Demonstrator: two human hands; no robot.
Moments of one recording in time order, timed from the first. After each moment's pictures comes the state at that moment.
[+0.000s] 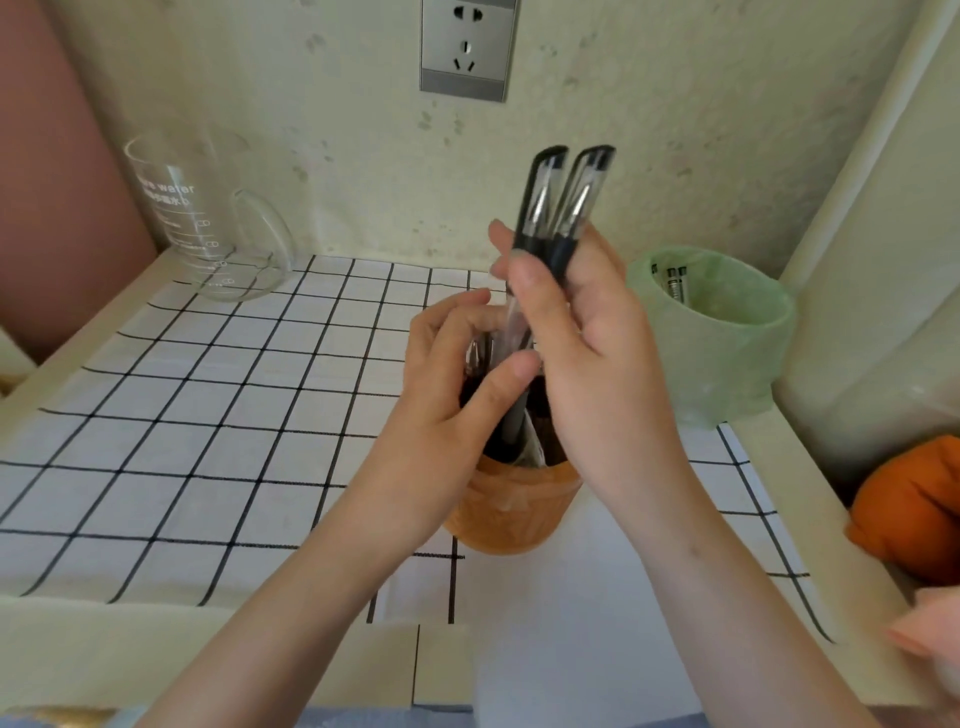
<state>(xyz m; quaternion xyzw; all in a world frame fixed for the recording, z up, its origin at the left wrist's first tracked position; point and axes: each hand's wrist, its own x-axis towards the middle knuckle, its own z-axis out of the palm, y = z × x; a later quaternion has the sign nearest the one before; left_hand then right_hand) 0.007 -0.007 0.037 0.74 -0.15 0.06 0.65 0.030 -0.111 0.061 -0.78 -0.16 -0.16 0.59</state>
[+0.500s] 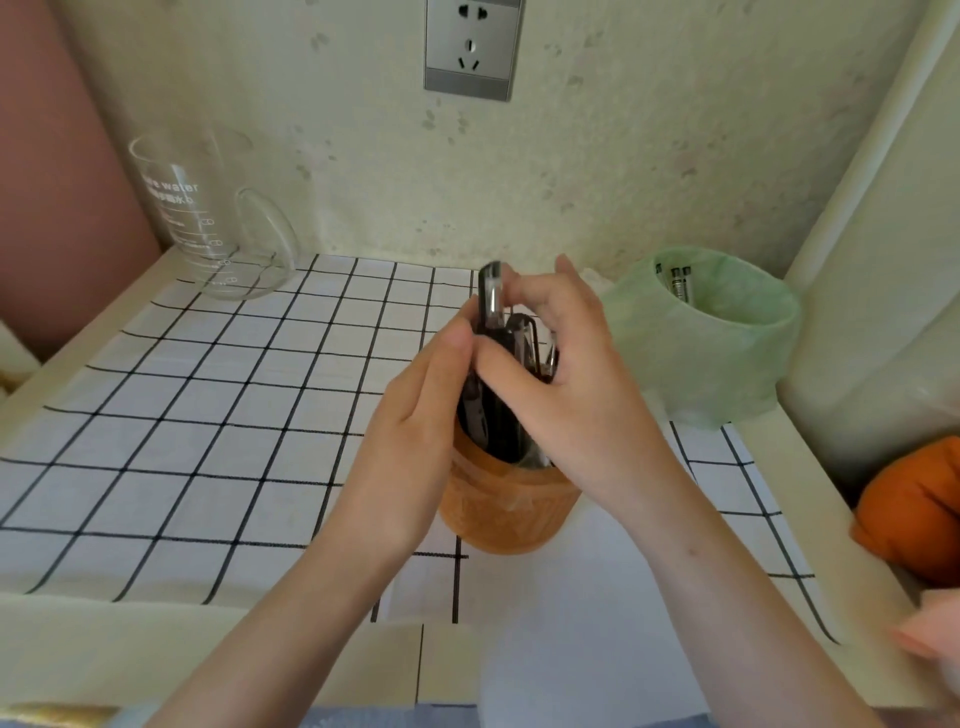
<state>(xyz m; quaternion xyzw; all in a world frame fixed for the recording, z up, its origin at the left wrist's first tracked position) 0.018 -0.004 0.022 0.68 -0.08 0.04 0.73 0.027 -0.119 0.046 -0.81 -0.16 -0.07 0.55</state>
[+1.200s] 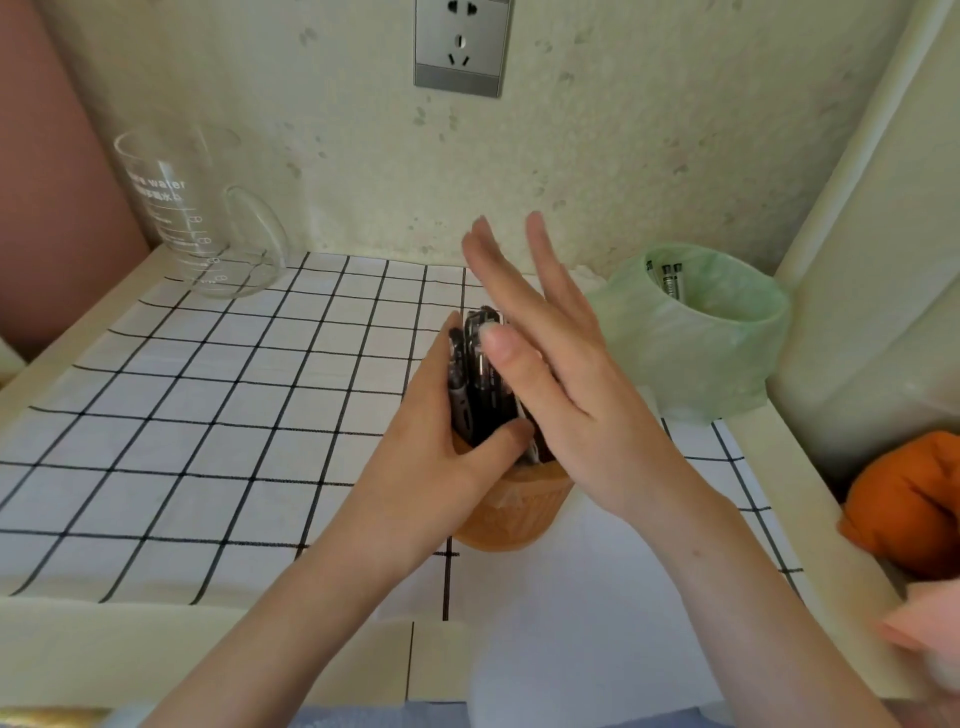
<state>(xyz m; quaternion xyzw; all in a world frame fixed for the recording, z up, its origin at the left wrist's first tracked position) -0.006 -0.010 0.031 0.75 -0.13 0.03 0.64 0.030 -0.133 0.044 -0.84 -0.33 -0.12 0.41</state>
